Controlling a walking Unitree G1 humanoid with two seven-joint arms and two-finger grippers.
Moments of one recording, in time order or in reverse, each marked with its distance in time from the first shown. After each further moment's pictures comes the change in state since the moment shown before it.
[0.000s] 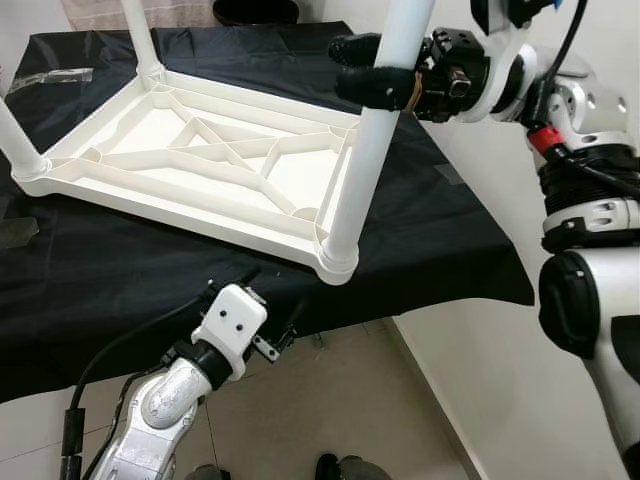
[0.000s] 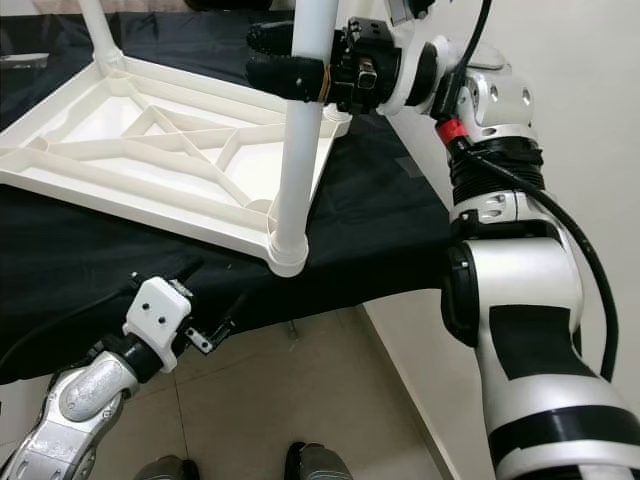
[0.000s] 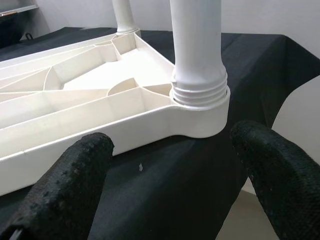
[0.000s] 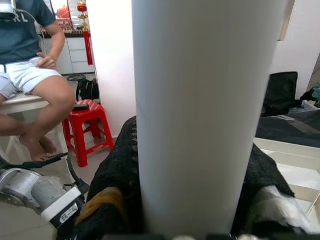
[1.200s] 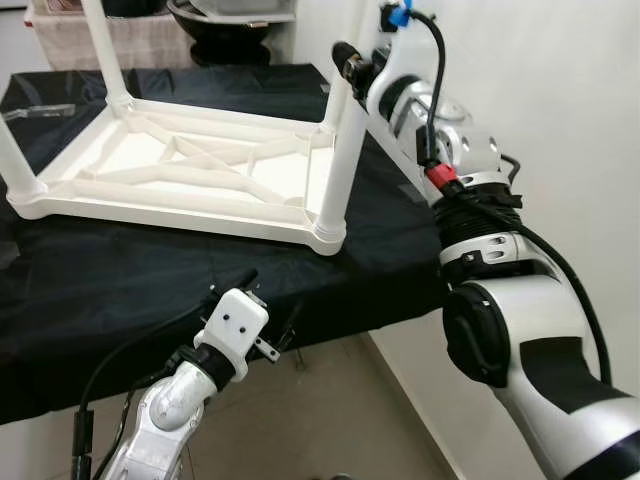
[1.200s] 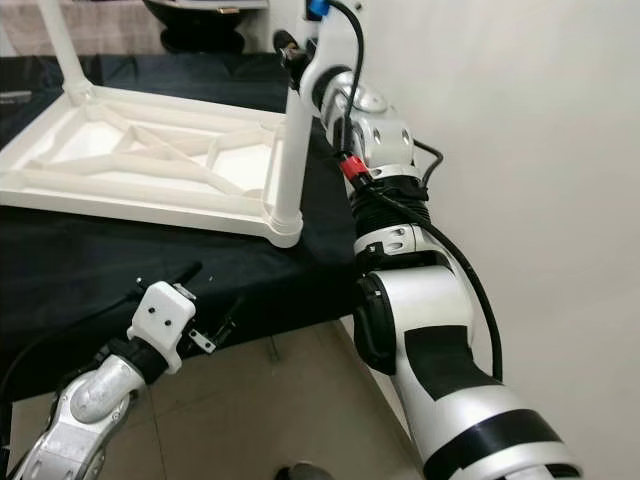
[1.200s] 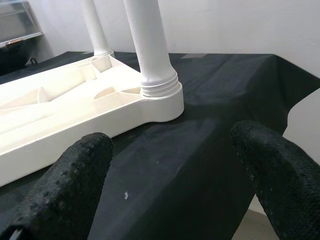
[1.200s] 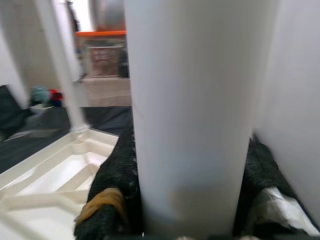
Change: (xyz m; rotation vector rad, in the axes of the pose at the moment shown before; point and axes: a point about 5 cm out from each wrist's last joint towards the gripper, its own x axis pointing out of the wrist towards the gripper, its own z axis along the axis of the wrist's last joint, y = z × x) left arm 0.006 0.000 -0.012 0.005 0.011 0.049; right arm 0.052 -0.037 -0.045 0.083 -0.003 -1.161
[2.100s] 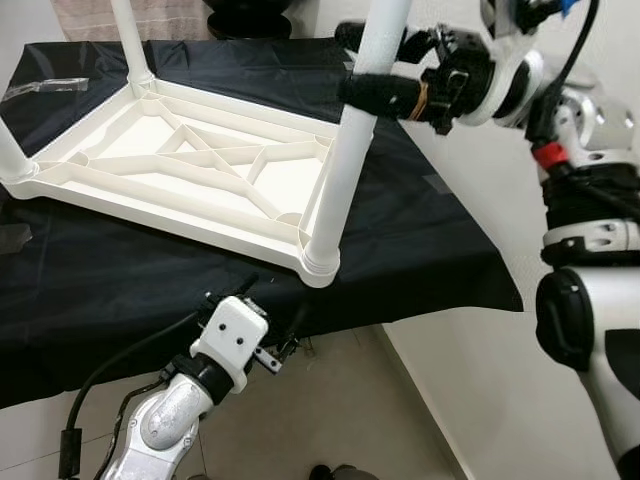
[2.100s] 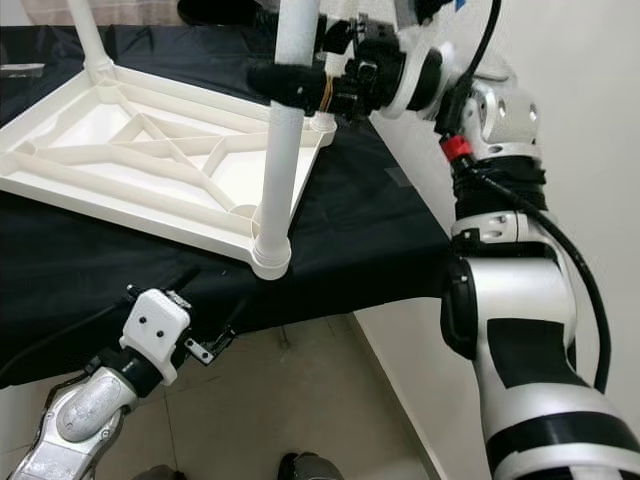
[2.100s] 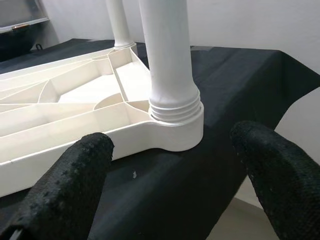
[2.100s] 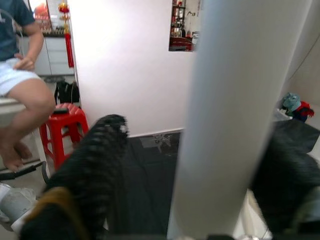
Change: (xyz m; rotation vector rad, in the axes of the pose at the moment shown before) left arm -0.017 -0.009 0.016 -0.015 -0.014 -0.014; right arm -0.066 -0.038 0.043 -0.041 -0.049 1.104
